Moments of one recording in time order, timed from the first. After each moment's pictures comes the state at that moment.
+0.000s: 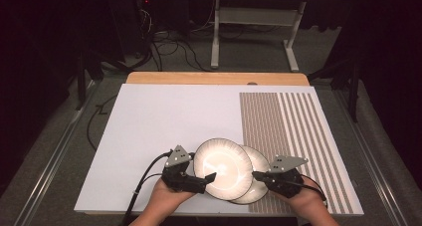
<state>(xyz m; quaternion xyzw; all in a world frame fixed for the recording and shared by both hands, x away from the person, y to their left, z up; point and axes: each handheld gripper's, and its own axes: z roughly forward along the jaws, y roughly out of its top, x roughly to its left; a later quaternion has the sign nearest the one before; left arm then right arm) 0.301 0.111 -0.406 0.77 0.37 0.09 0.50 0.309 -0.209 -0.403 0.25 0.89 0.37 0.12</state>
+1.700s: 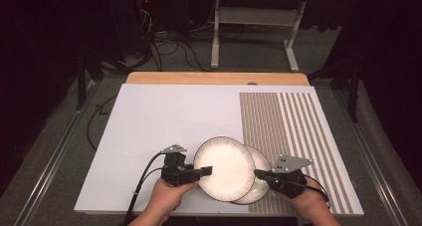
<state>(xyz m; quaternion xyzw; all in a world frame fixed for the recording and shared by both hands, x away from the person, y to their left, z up) 0.315 0.120 -0.414 0.73 0.47 -0.06 0.49 0.305 -0.214 -0.396 0.24 0.88 0.39 0.13</state>
